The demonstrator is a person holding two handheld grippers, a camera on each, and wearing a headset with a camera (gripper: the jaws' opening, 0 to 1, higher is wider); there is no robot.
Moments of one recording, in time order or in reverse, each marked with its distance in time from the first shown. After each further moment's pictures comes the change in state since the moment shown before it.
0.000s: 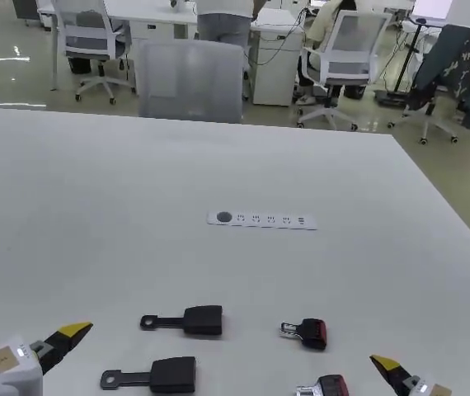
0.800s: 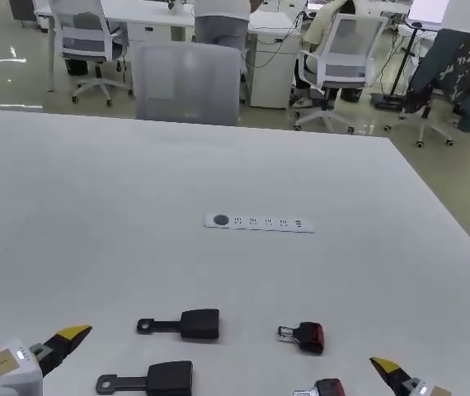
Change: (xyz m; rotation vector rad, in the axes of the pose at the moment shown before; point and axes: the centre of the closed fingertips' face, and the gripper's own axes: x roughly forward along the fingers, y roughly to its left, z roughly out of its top) left arm 0.004 -0.004 0.004 -0.001 0.002 -0.007; right arm -0.001 -0.004 0.001 0.004 -0.001 -0.007
